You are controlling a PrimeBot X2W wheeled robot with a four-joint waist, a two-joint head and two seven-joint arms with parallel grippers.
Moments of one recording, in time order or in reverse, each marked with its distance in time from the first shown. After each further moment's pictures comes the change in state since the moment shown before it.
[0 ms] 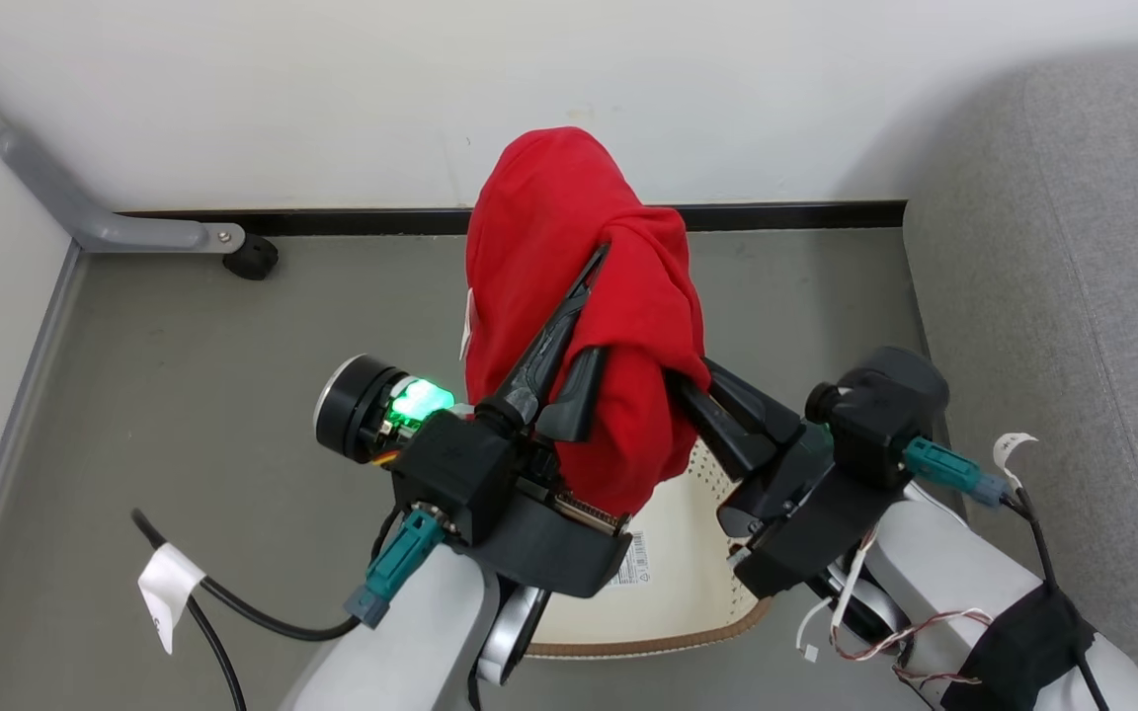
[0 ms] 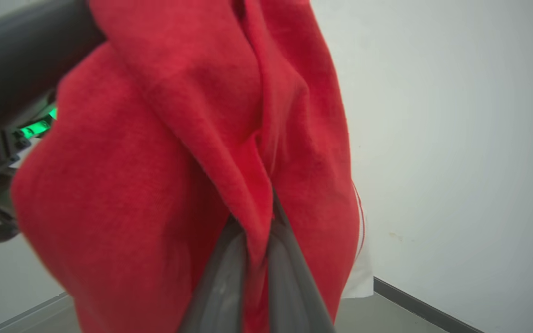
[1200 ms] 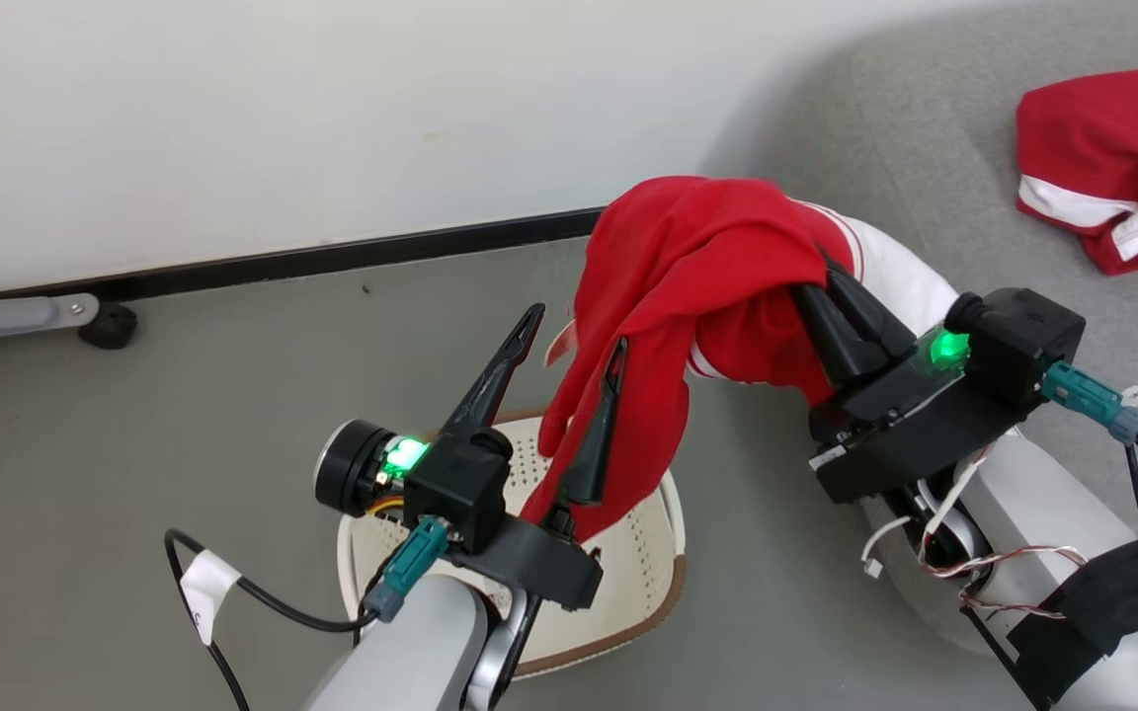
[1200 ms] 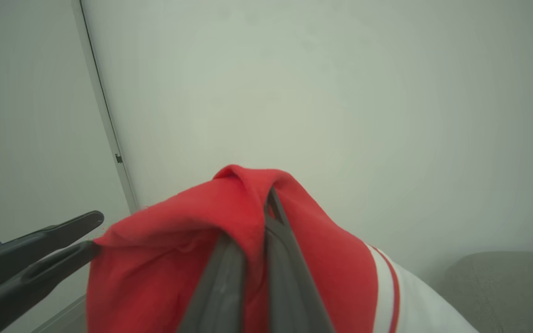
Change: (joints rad) left arm 0.047 -0.001 0.007 0.166 -0.012 0.007 -0.003; right arm -0.004 -0.026 -0.202 -0.014 0.061 0.000 0.000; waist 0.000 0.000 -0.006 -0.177
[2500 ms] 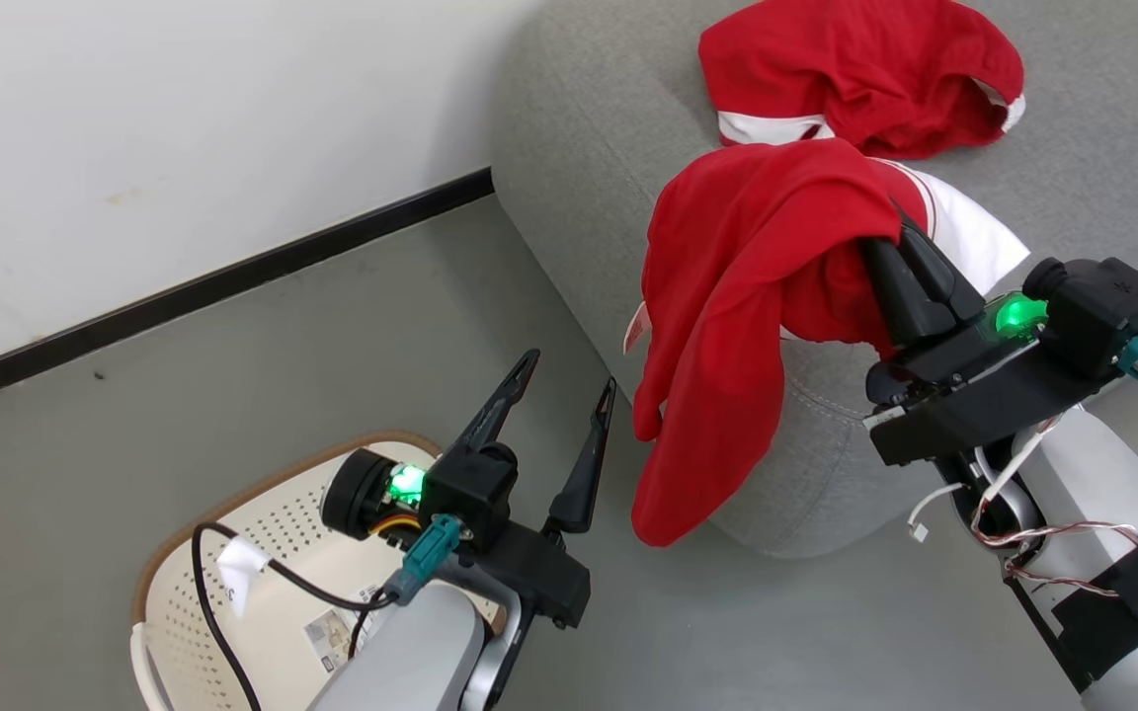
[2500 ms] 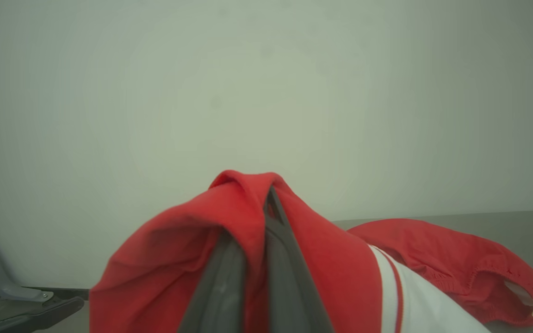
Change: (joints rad) left arm -0.017 0.001 -0.039 0.163 -0.035 -0.008 0.000; right arm 0.000 -0.031 -0.094 -0.024 -0.002 0.000 0.000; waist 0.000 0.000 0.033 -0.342
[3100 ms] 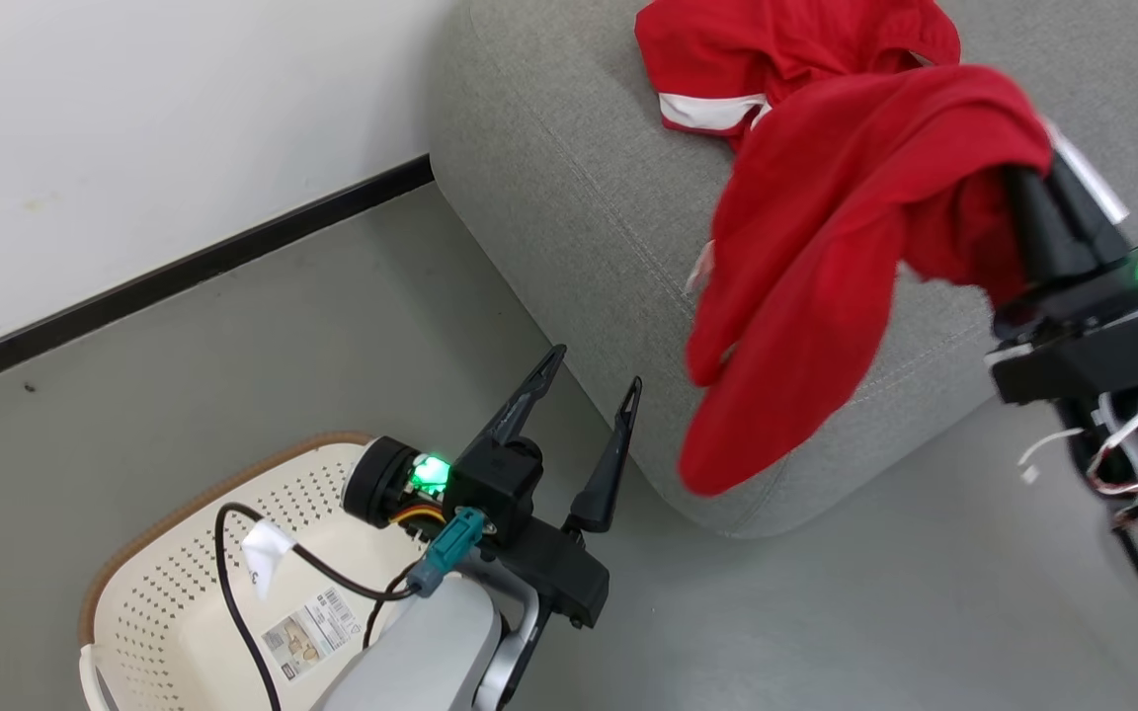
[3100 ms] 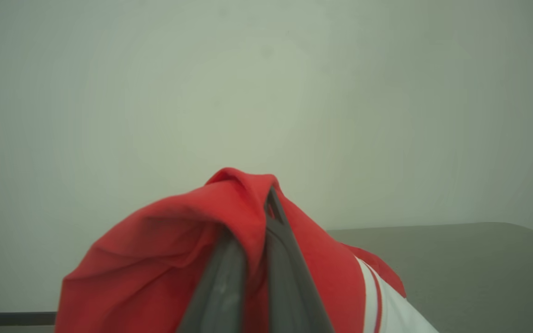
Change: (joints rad) left arm -0.041 0.000 -0.058 0.019 -0.026 0.000 0.000; right arm -0.004 -0.082 -0.138 -0.024 -0.018 0.000 0.000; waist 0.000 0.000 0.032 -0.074
